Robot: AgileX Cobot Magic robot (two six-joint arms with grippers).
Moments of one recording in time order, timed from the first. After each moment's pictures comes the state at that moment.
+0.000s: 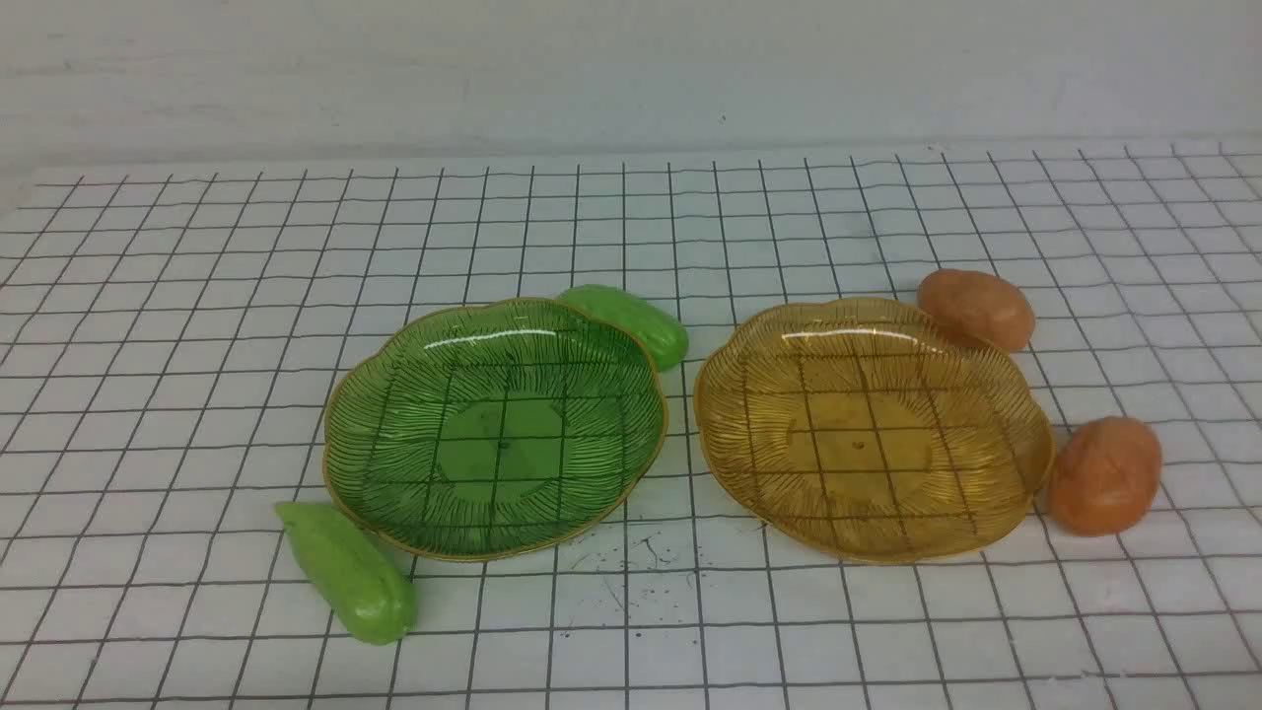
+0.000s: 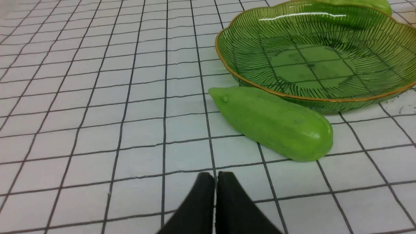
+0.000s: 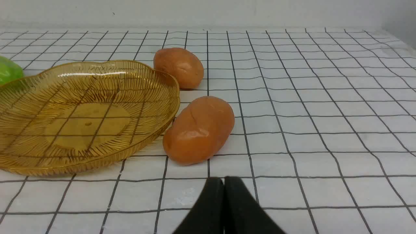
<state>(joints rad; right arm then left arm) -0.02 -0.01 0.02 -0.08 0.38 0.07 -0.04 -0.01 0.02 -0.07 0.39 0.12</state>
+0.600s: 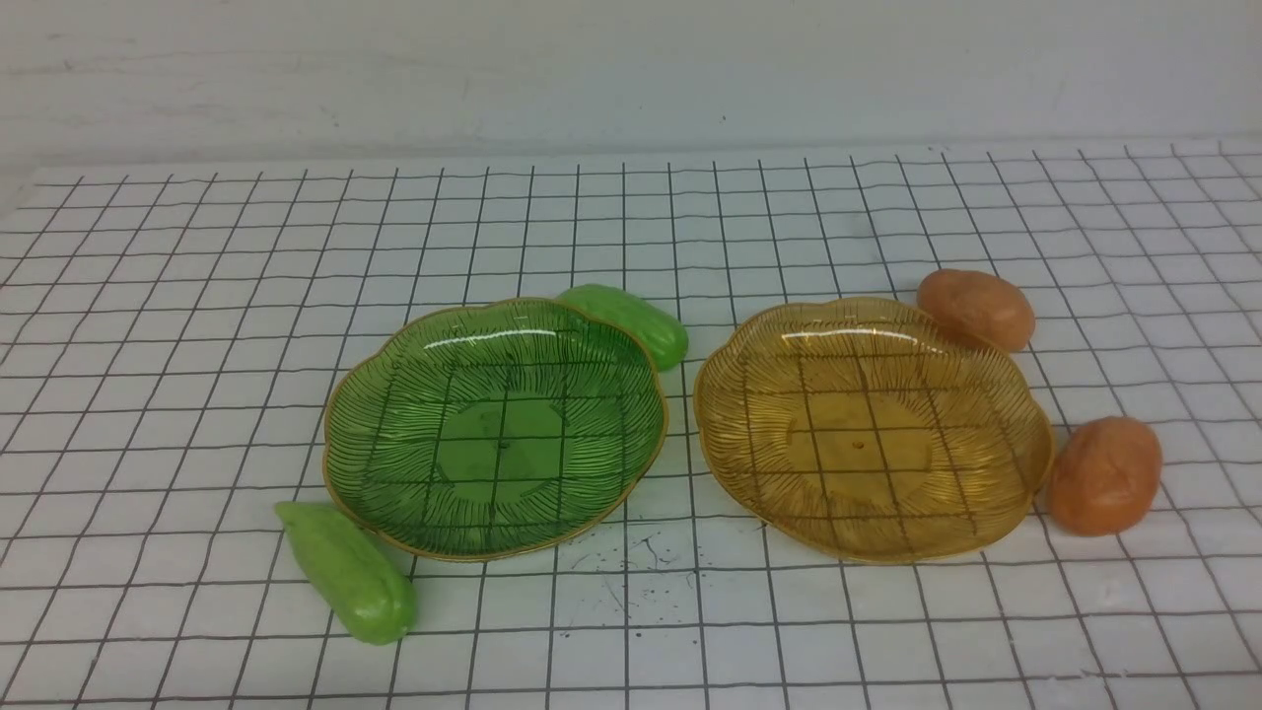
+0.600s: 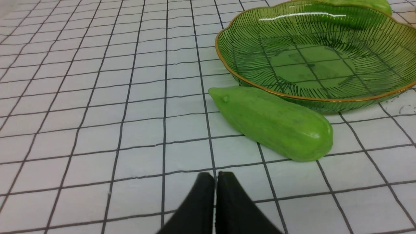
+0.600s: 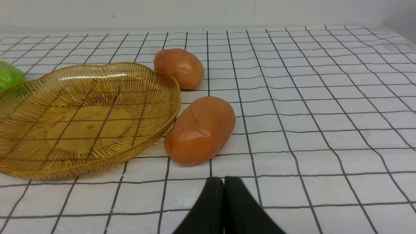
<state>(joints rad) -0.02 -0.01 0.02 -0.08 0.38 0.09 -0.04 -0.01 0.02 -0.07 0.39 0.12</state>
